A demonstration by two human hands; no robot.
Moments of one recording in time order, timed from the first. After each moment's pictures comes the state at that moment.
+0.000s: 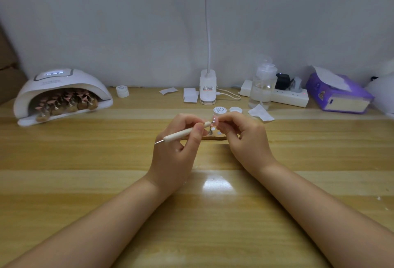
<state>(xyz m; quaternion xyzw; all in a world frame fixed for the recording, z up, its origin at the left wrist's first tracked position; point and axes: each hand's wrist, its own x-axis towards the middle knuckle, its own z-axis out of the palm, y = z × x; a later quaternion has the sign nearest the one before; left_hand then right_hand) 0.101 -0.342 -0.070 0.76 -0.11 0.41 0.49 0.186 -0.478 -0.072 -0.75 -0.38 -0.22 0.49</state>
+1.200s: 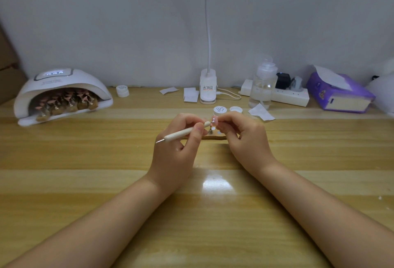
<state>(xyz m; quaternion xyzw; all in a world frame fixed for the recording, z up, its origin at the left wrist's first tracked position) 0.103 -0.342 -0.072 0.76 -0.11 0.40 0.49 0.186 -0.478 -0.072 -0.76 -0.38 -0.22 0.48</state>
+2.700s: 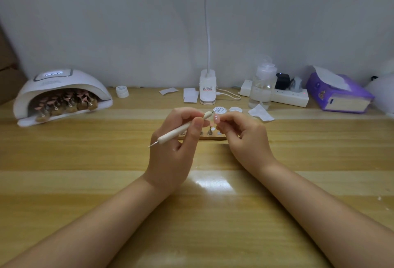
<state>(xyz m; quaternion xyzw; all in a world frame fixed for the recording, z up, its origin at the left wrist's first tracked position) 0.098 -0.345 -0.061 0.73 -0.13 0.45 0.49 0.187 -0.478 -0.075 -0.74 -0.36 -0.20 0.53</state>
